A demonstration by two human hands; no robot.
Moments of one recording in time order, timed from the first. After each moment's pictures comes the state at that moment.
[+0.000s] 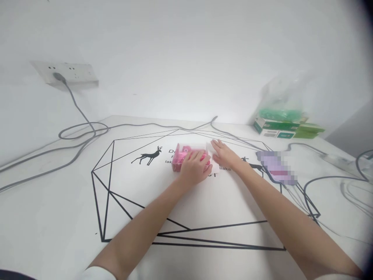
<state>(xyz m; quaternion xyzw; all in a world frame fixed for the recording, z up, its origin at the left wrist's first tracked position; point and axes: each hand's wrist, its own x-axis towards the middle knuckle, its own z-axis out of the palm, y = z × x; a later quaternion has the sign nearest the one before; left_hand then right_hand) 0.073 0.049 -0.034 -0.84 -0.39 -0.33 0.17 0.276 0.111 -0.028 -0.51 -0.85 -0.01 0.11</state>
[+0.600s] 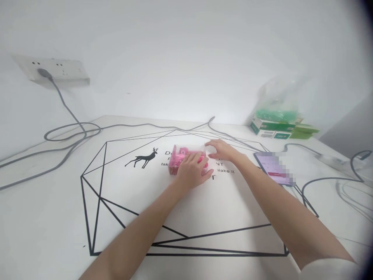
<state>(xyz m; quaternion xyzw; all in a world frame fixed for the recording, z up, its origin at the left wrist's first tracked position) 0.072 0.049 -0.029 -0.86 -0.38 -0.33 0.10 0.283 0.142 -0.006 -0.44 -0.88 0.03 0.15</state>
